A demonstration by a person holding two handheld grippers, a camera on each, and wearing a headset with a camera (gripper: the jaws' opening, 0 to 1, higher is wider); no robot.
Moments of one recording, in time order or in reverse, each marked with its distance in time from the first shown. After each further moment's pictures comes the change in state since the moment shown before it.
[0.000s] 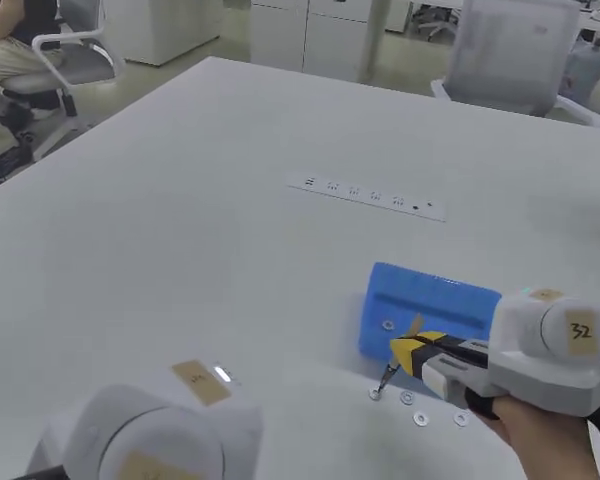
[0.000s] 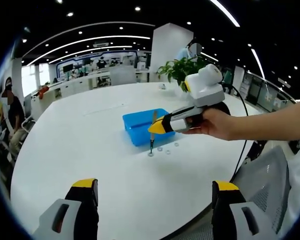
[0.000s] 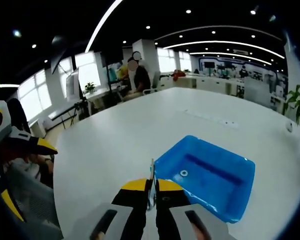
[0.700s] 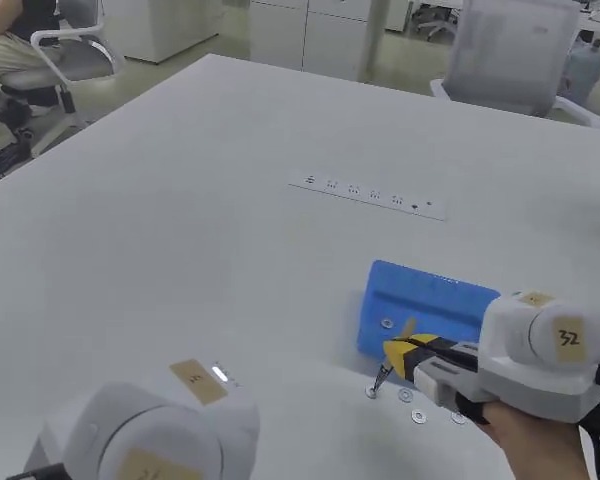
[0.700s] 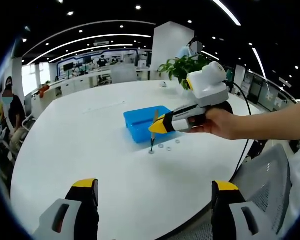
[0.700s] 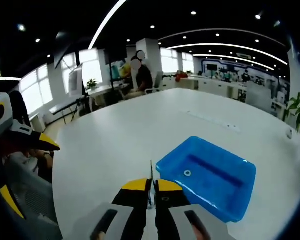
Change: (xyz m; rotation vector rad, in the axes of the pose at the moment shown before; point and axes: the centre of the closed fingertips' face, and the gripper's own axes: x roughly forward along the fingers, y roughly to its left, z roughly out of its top) left arm 0.000 0.002 -0.007 -0.004 0.014 0.007; right arm -0.001 0.012 -0.003 -0.079 0.008 -0.006
